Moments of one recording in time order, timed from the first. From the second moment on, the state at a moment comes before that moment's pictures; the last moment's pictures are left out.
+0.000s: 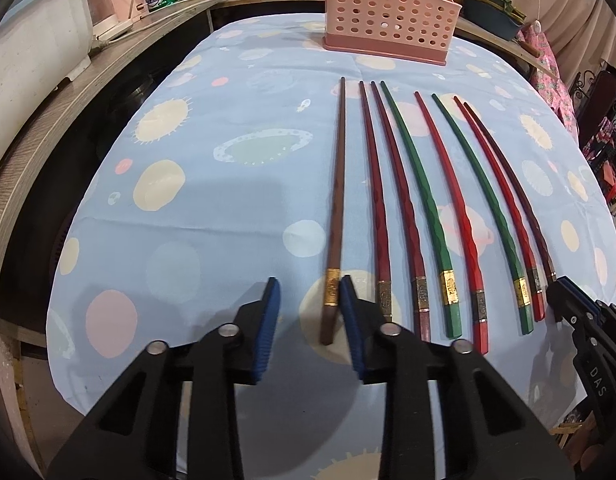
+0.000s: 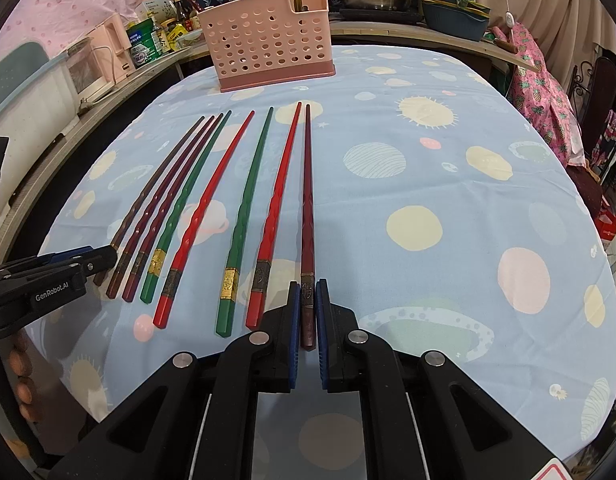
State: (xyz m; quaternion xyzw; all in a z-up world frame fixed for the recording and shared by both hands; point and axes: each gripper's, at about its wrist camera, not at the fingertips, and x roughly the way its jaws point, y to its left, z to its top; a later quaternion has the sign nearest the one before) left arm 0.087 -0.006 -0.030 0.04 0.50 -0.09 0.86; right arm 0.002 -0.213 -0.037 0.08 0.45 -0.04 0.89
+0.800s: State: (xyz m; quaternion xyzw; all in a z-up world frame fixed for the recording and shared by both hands) left arm 0.105 0.013 0.026 -0.01 0.48 -0.11 0.87; right arm 0.016 -0.245 0.028 0.12 0.39 -0.04 0.91
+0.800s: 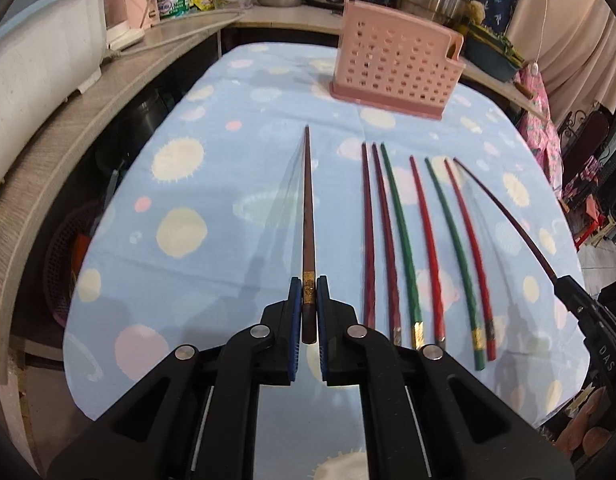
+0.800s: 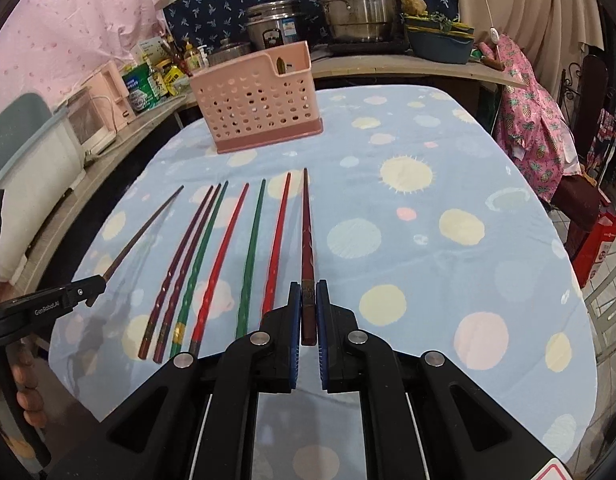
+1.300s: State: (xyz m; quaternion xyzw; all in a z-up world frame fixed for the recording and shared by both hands) left arm 0.171 0.009 0.140 -0.03 0.37 -0.11 0.92; right arm 0.076 -0.279 0.125 0.11 0.28 -0.06 0.95
